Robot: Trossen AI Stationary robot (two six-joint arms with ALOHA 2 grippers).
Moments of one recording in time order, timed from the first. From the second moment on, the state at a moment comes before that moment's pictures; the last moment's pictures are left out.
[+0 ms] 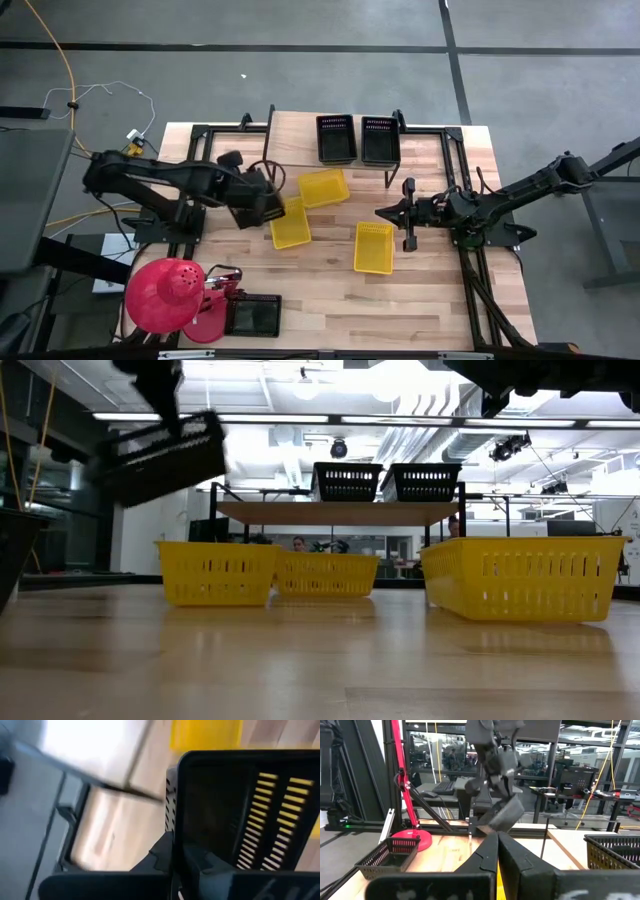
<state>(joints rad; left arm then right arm) -0.04 1.31 1.30 -1.34 -0.55 -0.39 0.29 0.89 0.32 0.68 0.31 -0.11</state>
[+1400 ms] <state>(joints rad) 0.38 1.64 1.56 -0.41 -0.52 -0.68 0.29 0.89 0.33 0.69 0.28 -0.08</state>
